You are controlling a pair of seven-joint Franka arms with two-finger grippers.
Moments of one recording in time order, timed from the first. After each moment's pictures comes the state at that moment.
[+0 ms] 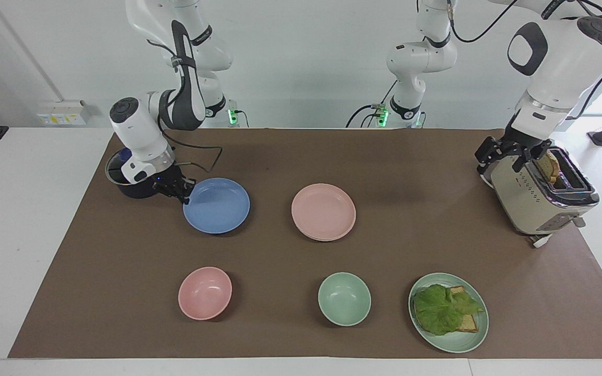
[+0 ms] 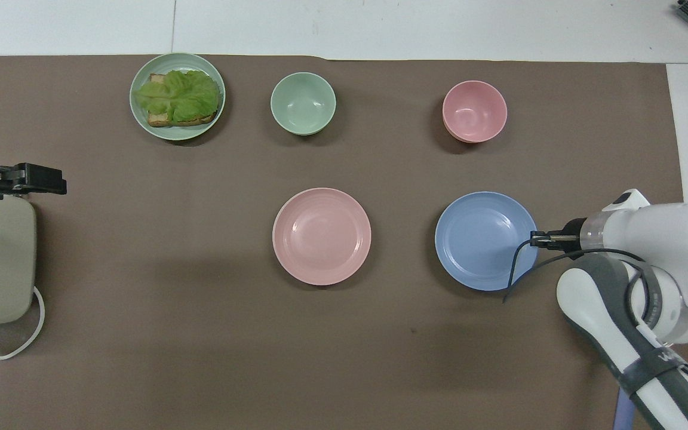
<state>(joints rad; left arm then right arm) 0.07 -0.03 -0.08 -1.79 -0.03 1.84 -0.01 -0.09 -0.01 0.07 -2.29 0.20 2.33 -0.08</state>
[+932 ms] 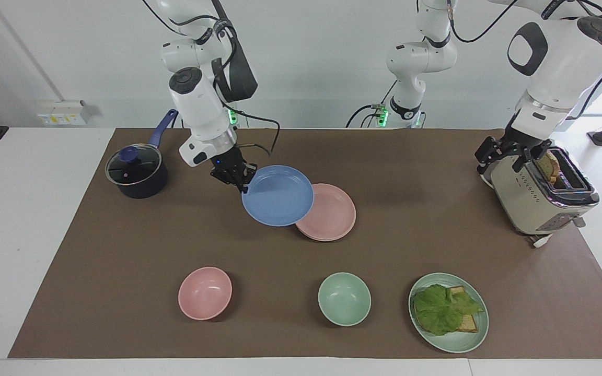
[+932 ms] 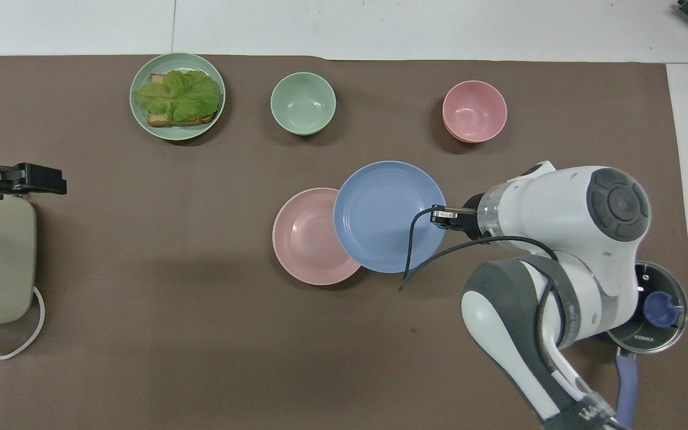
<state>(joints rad) 0.07 -0.03 -0.08 -1.79 -0.03 1.84 -0.01 0.25 0.03 0.08 -2.05 0.21 2.22 0.40</state>
